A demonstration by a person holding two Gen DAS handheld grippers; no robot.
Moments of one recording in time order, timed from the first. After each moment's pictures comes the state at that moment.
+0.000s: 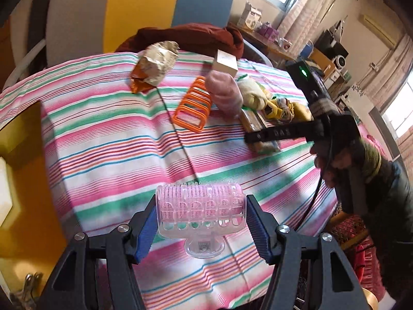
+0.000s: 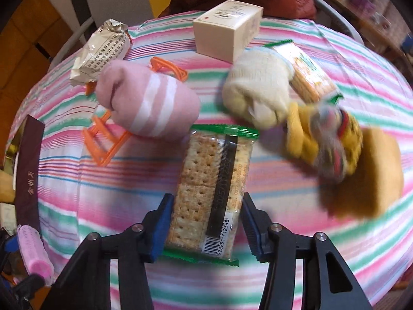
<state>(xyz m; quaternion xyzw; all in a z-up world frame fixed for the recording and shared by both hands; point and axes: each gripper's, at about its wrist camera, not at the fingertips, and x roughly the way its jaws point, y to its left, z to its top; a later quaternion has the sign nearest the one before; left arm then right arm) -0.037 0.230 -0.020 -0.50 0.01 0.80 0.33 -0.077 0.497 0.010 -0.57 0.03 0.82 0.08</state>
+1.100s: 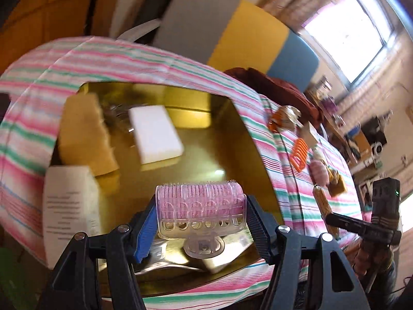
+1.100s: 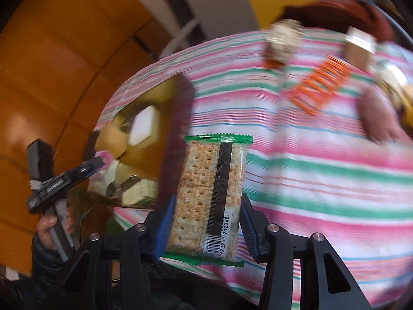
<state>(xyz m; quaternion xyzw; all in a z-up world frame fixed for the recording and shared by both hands) -0.039 -0.021 -0.020 -0.48 -0.17 0.84 0.15 0.061 0.328 0.034 -0.52 -0.04 0.80 -0.31</state>
